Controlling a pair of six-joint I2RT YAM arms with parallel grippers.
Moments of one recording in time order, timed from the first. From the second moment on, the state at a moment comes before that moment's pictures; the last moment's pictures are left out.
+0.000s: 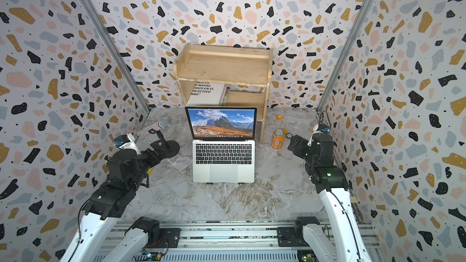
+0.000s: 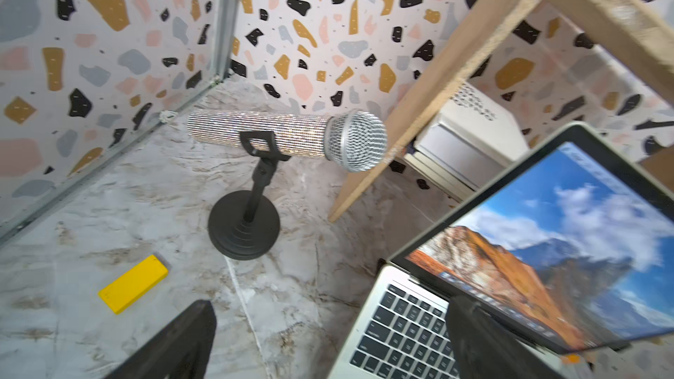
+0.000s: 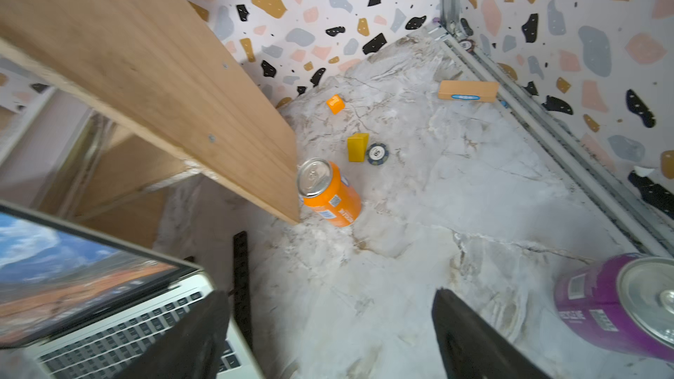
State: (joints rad) left arm -0.25 0.64 0.87 -0.60 -0.22 -0.62; right arm 0.05 0.84 0.99 -0.65 -0.03 0.49
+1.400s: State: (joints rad) left arm -0.30 1.48 1.82 -0.94 0.01 -0.54; right arm 0.37 1.59 1.88 -0.88 -0.12 0.63
